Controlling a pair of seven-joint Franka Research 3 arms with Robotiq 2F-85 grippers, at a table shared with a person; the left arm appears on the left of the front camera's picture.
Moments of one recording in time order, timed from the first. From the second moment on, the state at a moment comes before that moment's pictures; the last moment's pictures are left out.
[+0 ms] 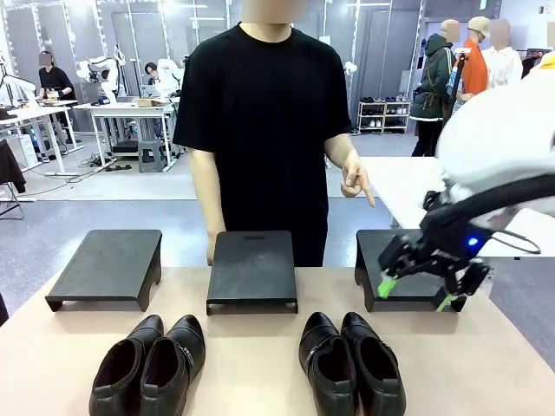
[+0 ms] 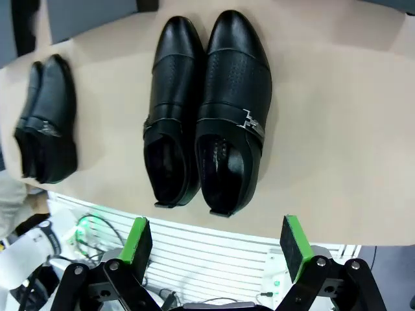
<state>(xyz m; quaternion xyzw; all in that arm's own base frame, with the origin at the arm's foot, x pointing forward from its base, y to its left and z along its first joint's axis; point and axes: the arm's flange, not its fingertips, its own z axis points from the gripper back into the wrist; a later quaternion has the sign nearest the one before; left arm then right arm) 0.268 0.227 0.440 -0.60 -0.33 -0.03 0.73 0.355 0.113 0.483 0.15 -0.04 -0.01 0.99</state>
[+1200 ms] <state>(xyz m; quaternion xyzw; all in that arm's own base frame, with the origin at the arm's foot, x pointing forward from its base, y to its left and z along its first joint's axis) 0.268 0.227 0.440 -0.60 -0.33 -0.03 0.73 0.371 0.201 0.360 0.07 0.02 0.05 1.00</state>
